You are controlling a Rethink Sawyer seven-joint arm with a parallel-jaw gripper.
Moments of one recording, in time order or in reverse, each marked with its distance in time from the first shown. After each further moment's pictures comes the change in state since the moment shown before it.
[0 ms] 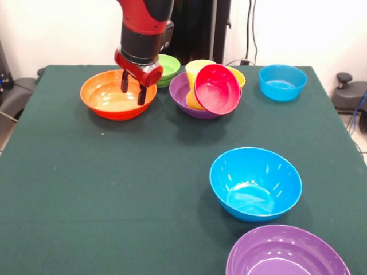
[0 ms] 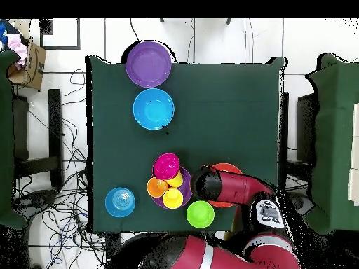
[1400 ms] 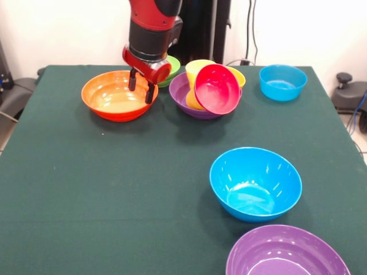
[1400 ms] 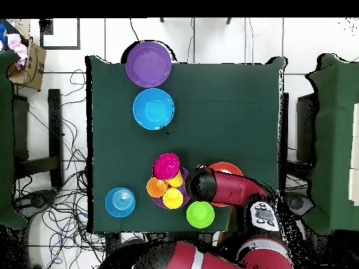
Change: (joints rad) arm 0.025 -0.024 0.000 0.029 0.040 -0.009 0.000
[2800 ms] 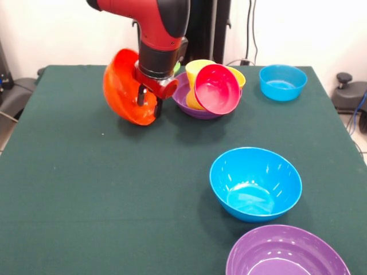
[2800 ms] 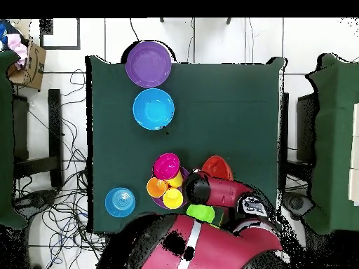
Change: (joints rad) arm 0.008 0.129 -0.003 -0.001 0.008 -0.146 0.000
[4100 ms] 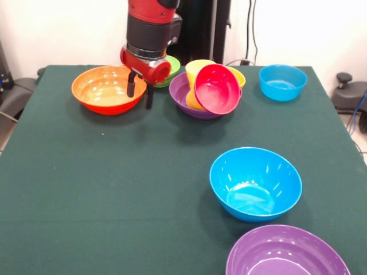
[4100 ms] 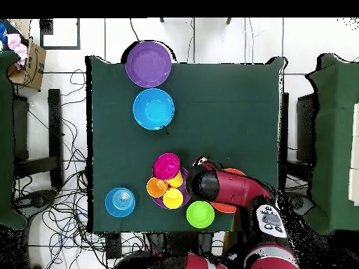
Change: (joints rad) arm -0.044 -0.184 0.051 0.026 0.015 0.040 0.000
